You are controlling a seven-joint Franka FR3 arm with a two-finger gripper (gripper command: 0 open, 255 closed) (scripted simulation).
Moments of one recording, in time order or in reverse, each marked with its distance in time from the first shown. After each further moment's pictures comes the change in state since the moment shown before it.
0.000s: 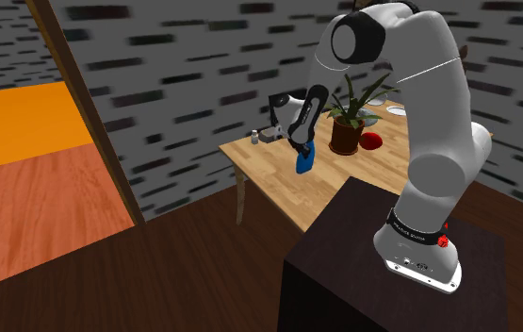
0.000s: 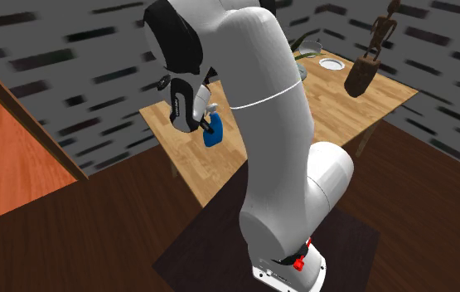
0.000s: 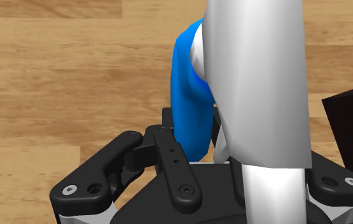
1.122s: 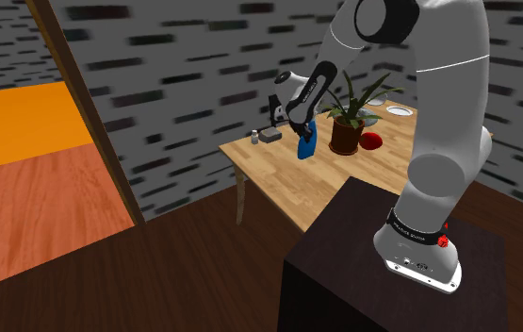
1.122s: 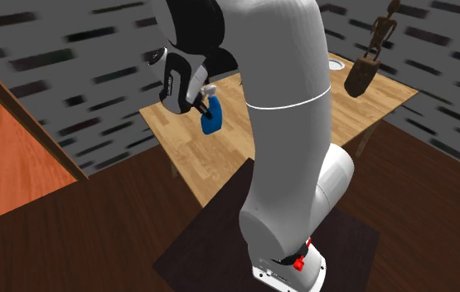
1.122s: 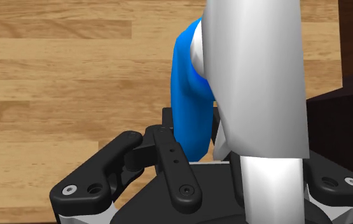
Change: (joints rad) arm -0.007 -0.205 0.023 -0.043 0.053 -0.148 -0.108
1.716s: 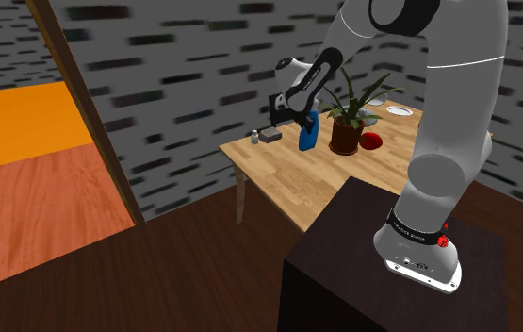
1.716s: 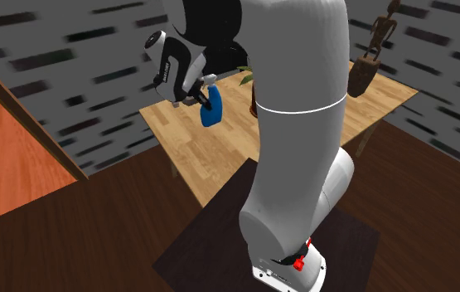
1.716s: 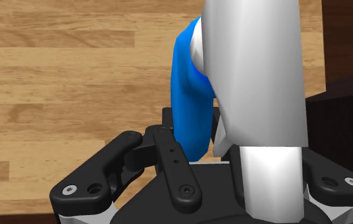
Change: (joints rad) arm -0.001 -0.101 0.008 -0.004 0.029 -0.087 -0.059
